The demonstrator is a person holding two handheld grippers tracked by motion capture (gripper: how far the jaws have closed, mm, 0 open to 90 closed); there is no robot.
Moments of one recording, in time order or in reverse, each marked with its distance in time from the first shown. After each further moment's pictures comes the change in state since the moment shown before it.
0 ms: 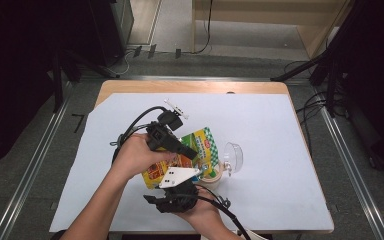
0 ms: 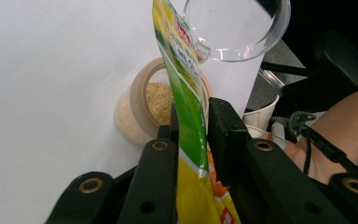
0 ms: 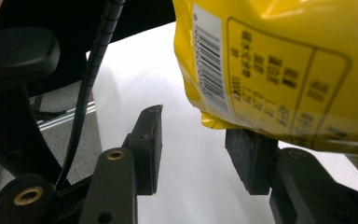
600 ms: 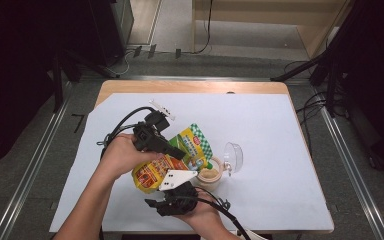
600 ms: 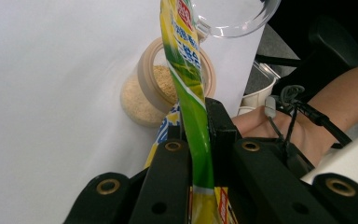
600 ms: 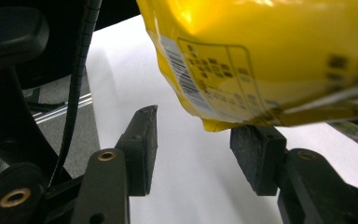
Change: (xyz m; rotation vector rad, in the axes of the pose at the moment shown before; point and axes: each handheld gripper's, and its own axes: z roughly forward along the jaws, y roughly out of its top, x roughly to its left) left arm 0.010 -0.019 -0.019 0.002 -0.024 0.034; right arm 0.000 -0.010 0.006 0.043 -0.006 0.013
